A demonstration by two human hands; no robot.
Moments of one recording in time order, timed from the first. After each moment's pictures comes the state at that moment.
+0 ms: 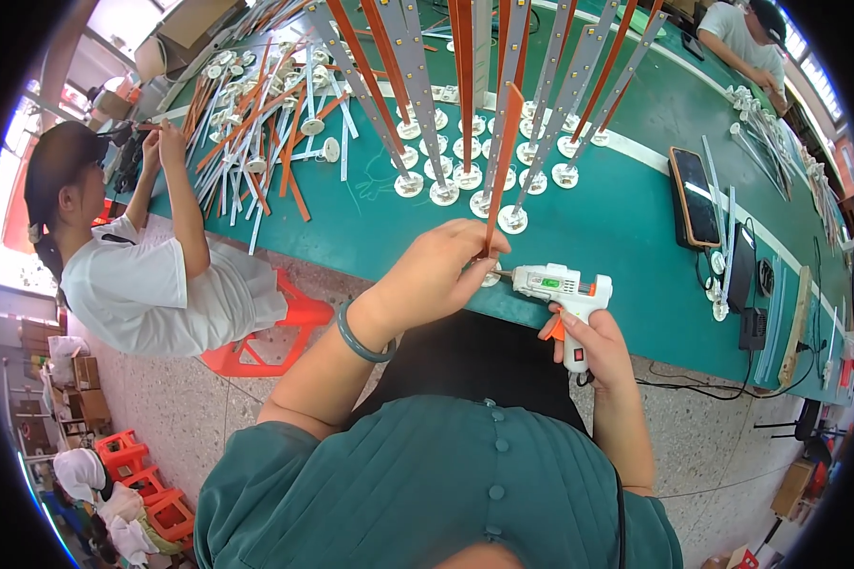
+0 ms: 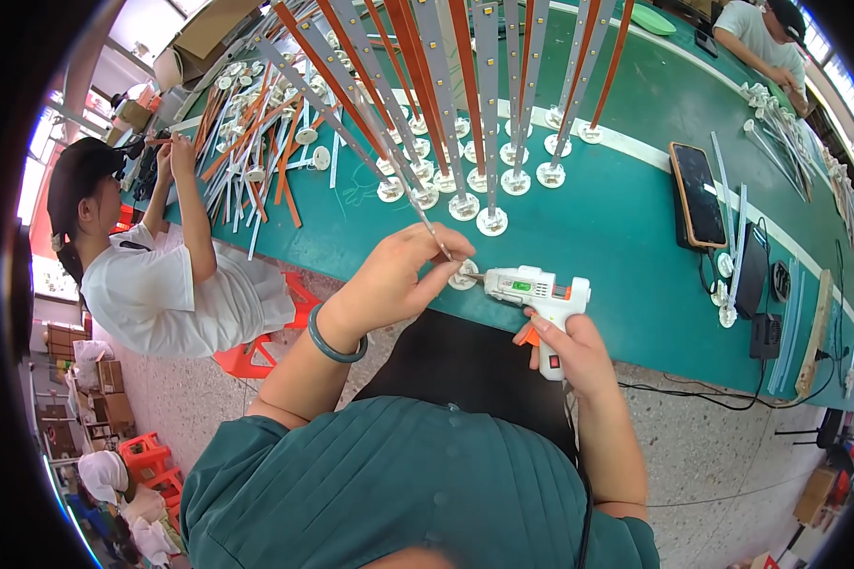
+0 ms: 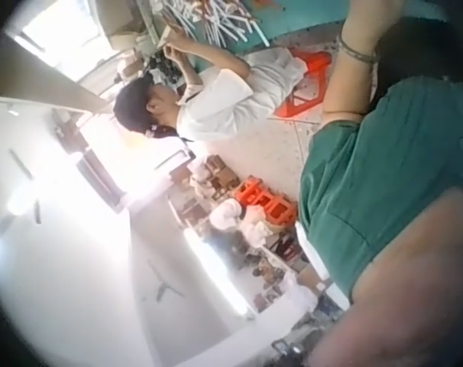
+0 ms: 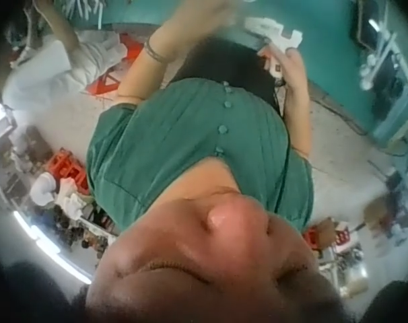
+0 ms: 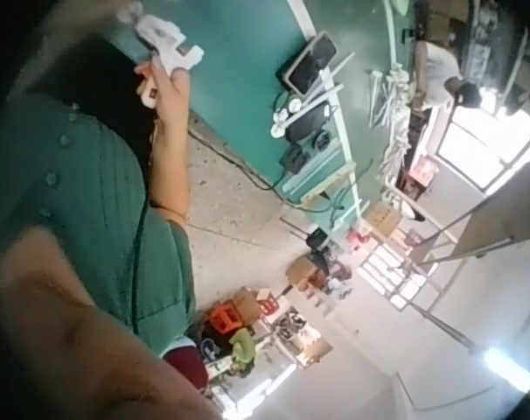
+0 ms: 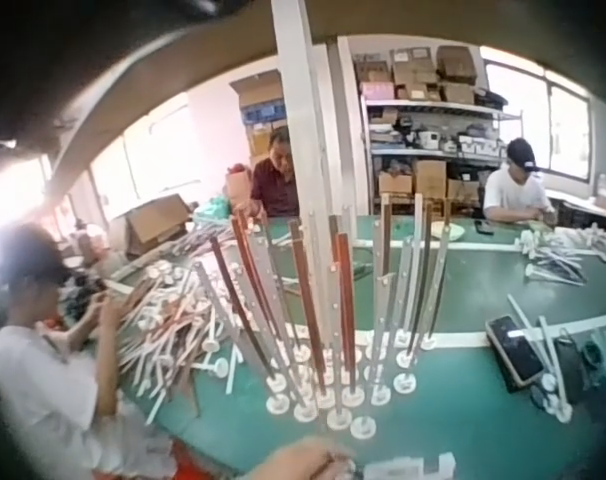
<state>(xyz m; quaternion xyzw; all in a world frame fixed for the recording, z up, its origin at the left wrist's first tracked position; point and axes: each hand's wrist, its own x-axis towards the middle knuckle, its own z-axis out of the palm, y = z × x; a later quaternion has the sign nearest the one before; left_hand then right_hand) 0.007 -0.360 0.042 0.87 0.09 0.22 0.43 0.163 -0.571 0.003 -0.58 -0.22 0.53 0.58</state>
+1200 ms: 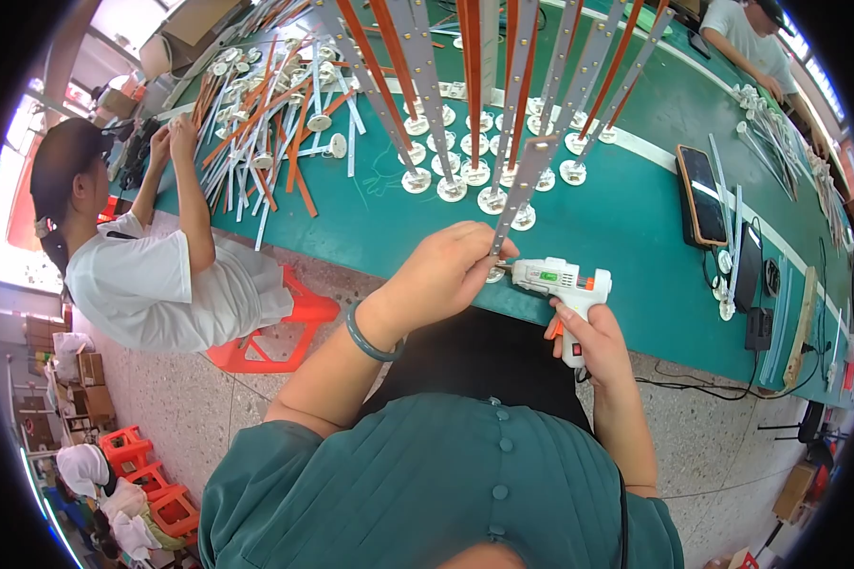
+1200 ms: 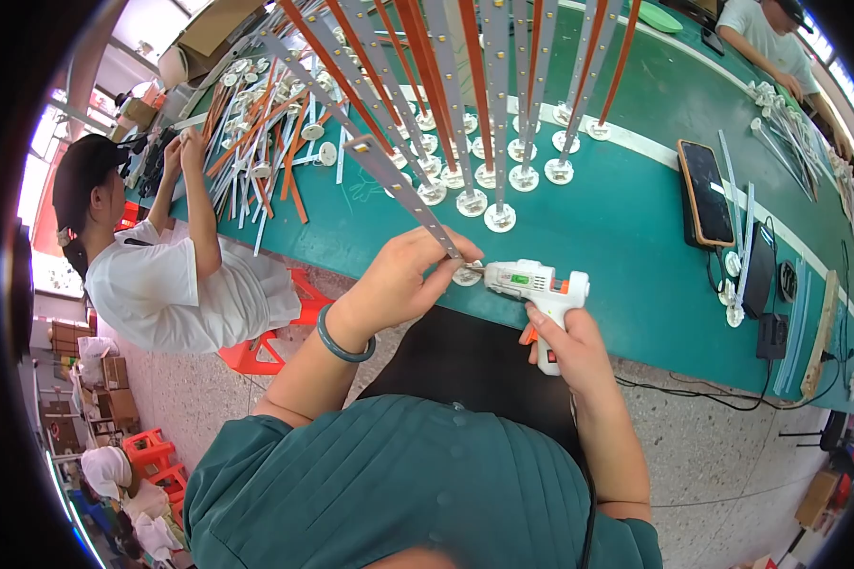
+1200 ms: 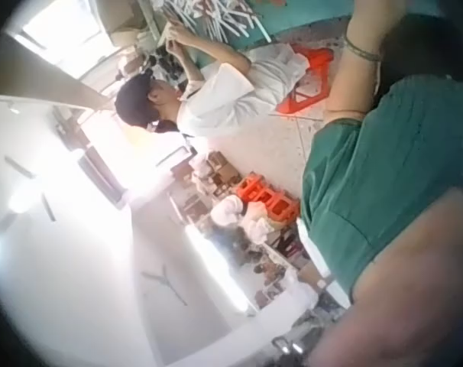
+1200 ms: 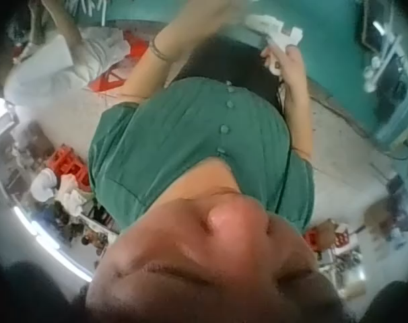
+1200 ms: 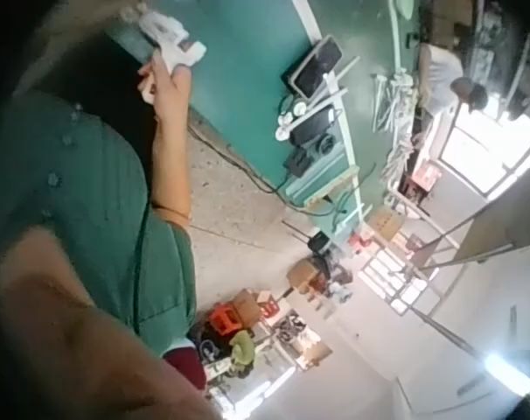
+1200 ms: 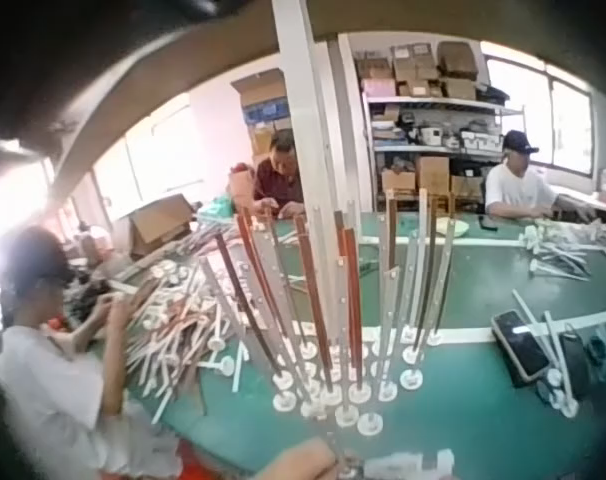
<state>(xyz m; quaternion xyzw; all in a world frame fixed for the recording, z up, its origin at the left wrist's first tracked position) 0.005 -0.362 0.039 0.89 0.08 0.23 0.39 0.152 -0.560 0.011 -0.63 -0.21 0.50 0.55</state>
